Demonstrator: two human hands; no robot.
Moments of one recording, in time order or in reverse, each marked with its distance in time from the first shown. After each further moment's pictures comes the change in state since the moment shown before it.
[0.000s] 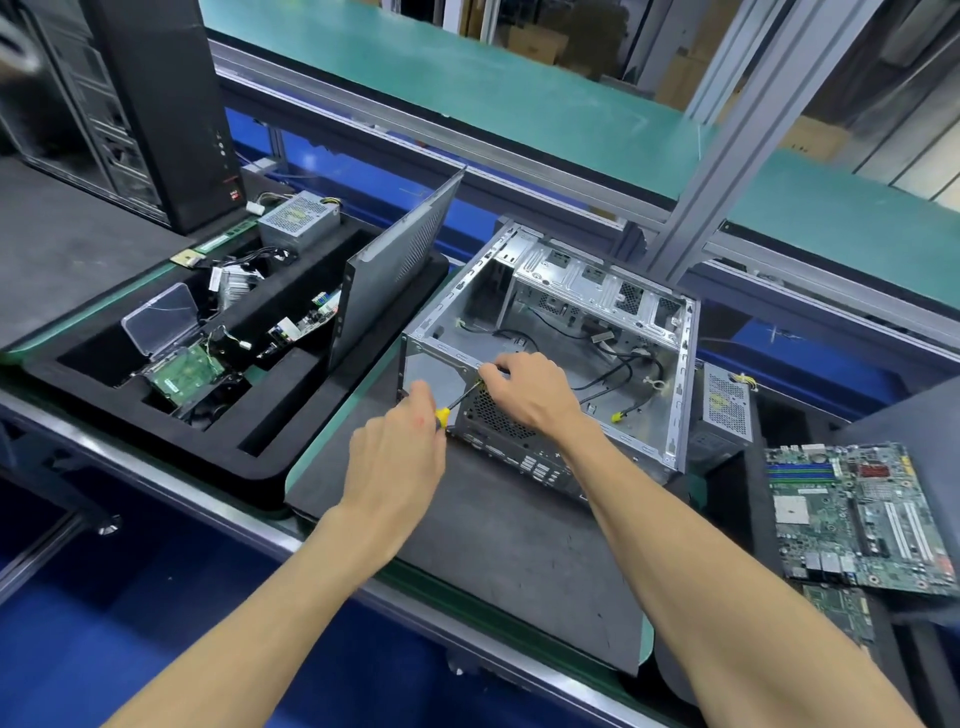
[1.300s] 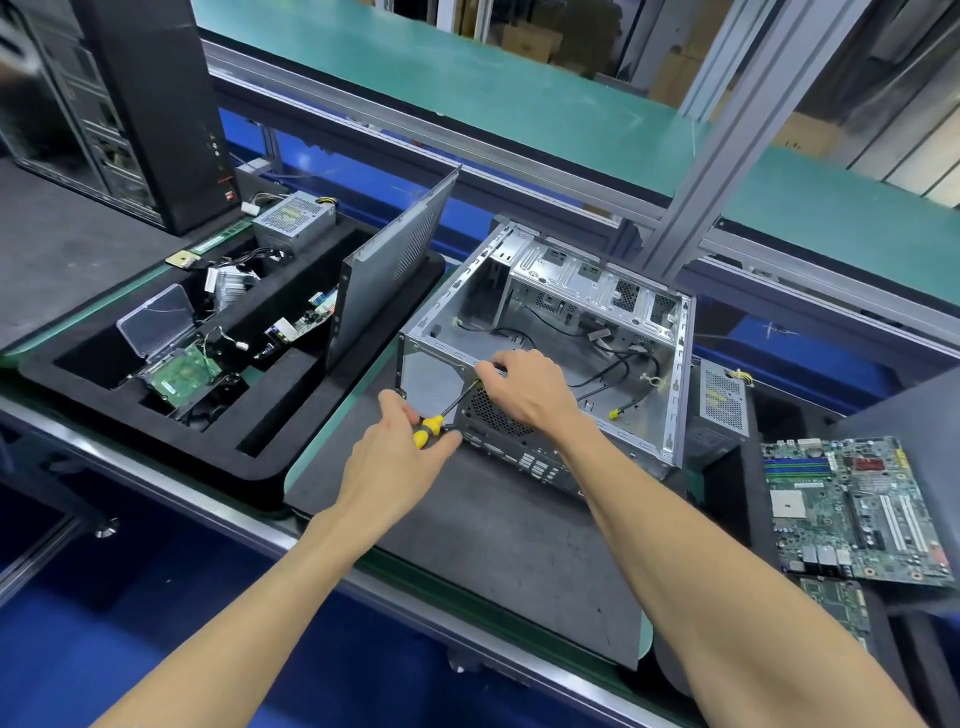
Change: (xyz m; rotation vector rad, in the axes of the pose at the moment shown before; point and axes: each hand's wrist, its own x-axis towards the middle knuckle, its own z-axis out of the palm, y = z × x) left_hand 0.001 -0.014 0.010 -0.405 -0.244 -0.298; right_hand 0.000 -0.002 0.000 0.003 0.002 0.029
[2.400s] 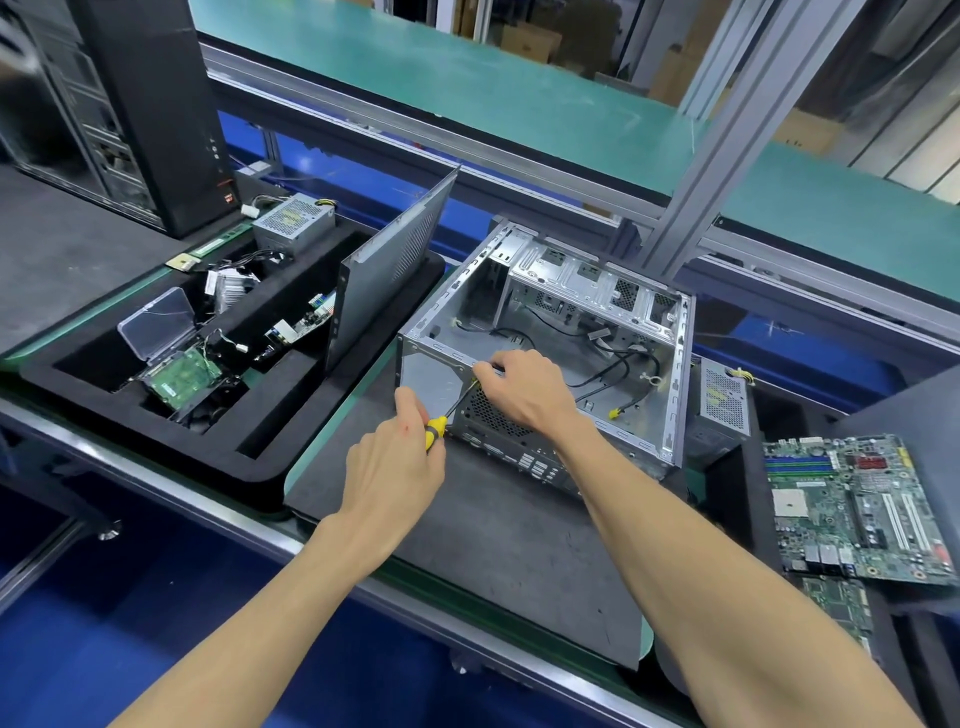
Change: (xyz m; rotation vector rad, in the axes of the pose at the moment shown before) left_hand -0.006 0.001 0.006 0.255 0.178 0.242; right_hand 0.000 0.000 0.000 -0.020 0.032 -0.019
